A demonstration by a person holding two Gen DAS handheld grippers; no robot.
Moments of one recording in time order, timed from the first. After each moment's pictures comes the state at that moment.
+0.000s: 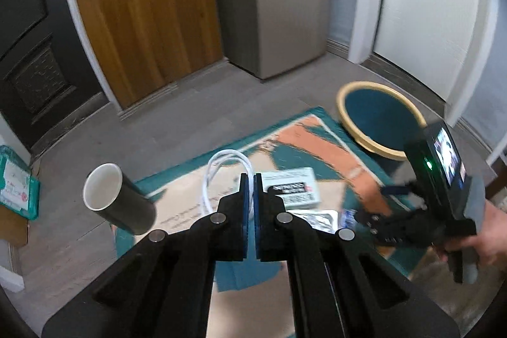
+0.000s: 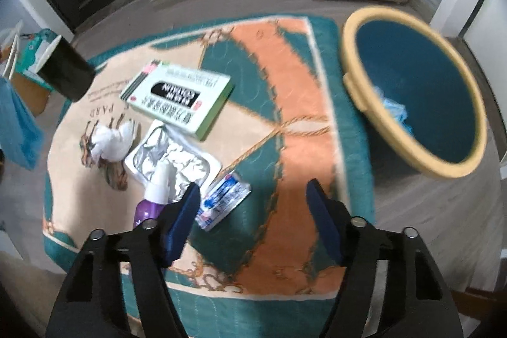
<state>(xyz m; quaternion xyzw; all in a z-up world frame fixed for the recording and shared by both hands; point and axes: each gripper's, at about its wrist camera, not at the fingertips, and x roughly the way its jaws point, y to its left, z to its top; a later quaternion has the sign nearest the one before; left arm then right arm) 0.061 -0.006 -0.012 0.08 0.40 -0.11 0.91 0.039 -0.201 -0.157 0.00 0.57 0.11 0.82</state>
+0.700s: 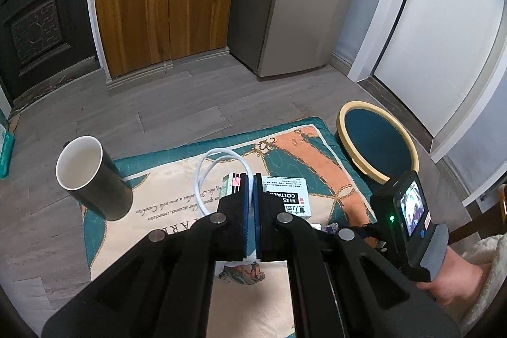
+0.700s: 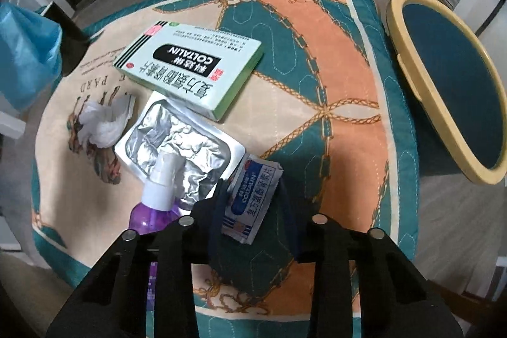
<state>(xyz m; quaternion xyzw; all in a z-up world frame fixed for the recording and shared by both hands) 0.084 0.017 -0.029 -0.02 0.42 -0.12 0.90 0.051 -0.172 -0.186 -0.03 0.59 0.12 0.80</state>
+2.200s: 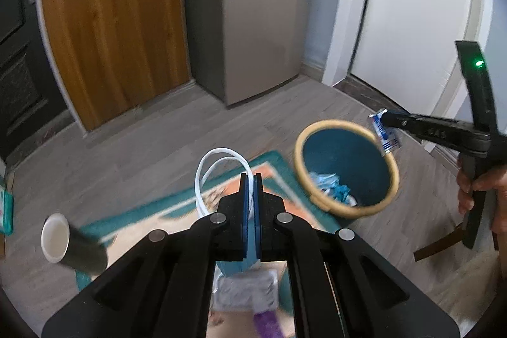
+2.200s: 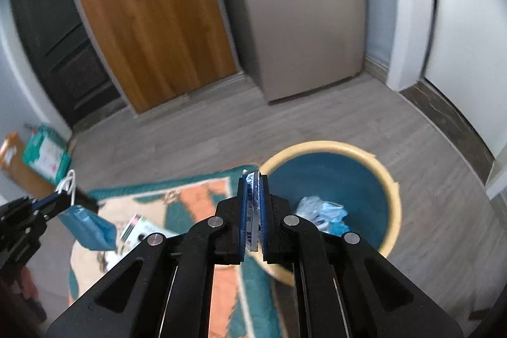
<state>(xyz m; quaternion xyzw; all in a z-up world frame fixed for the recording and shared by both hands) 0.120 -0.098 0.019 0.06 0.37 -0.17 0.91 0.097 -0.354 -0.012 0.09 0.38 0.06 0.92</state>
